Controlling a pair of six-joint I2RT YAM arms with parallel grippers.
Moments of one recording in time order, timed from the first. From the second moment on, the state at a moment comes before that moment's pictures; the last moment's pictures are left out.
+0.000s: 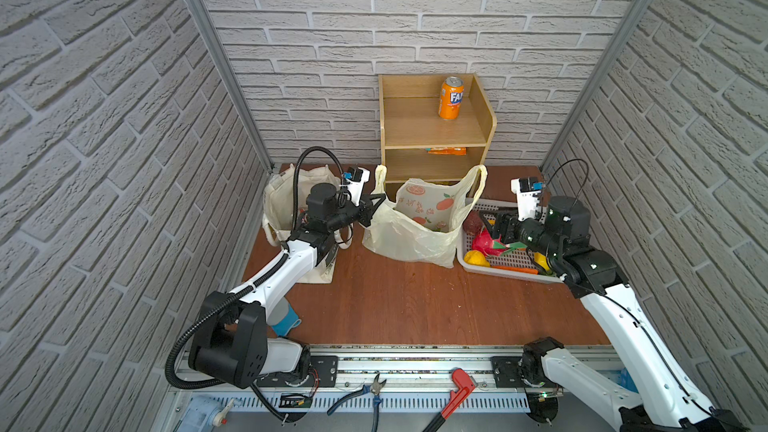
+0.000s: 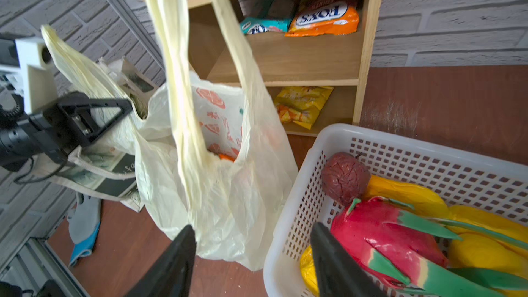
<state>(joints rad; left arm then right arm) -0.32 1.34 0.89 0.26 0.60 -0.19 0.20 0.89 0.97 -0.57 -0.27 0.25</state>
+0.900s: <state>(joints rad) -0.31 1.33 0.89 0.25 0.65 -0.19 0.20 1.32 1.09 -0.24 -0.53 0.34</state>
